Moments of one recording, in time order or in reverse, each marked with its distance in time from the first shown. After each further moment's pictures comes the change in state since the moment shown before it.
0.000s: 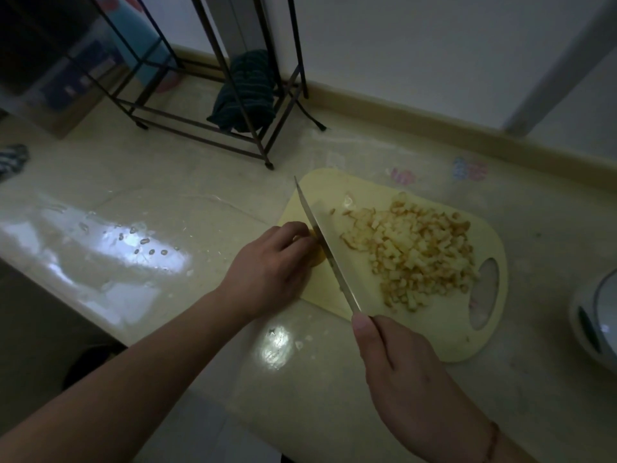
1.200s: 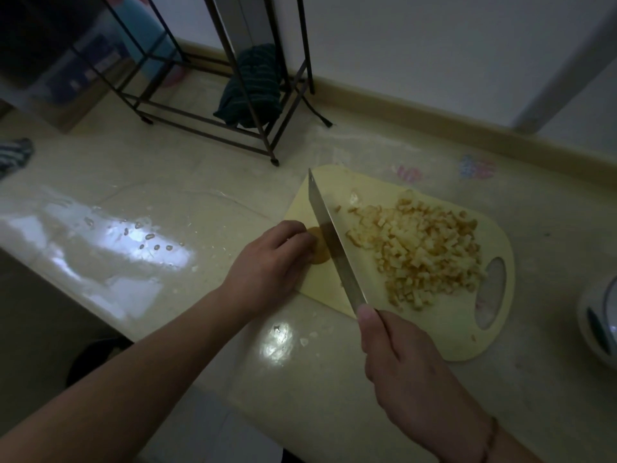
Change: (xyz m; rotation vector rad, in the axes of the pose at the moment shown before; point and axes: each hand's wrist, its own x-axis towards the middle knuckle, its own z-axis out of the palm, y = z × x) left_hand -0.005 -0.002 -0.002 -0.050 0.084 -0.036; right_hand 0.005 -0.006 0.002 0.090 -0.029 0.111
